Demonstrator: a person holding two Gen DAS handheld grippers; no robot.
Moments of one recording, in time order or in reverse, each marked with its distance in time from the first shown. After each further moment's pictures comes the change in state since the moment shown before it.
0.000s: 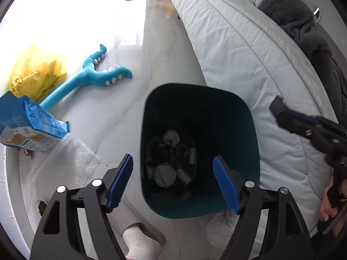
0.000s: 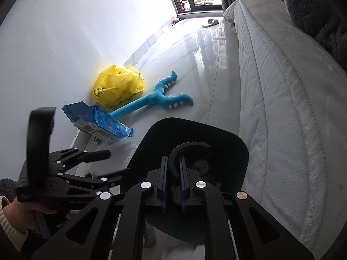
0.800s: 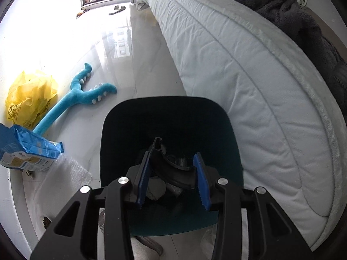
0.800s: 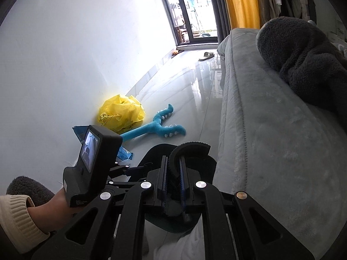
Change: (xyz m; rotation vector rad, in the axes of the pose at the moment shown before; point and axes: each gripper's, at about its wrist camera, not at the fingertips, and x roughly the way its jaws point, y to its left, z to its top) left arm 0.026 -0.070 0.012 0.113 -0.012 0.041; right arm -0.108 -0.018 -0.014 -0.039 -0.225 -0.009
